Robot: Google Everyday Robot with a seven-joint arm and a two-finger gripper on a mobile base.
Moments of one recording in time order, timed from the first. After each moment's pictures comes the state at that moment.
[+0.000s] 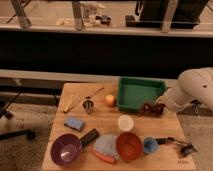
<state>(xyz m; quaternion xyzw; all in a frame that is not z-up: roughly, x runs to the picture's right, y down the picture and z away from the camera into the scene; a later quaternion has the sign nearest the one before) 0.277 0.093 0.670 -0.24 -0.09 -0.08 0.96</state>
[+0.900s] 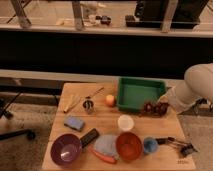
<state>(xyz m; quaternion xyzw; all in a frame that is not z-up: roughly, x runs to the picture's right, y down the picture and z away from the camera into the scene) 0.272 0.084 0.628 -0.23 -0.10 -0.11 0.96</state>
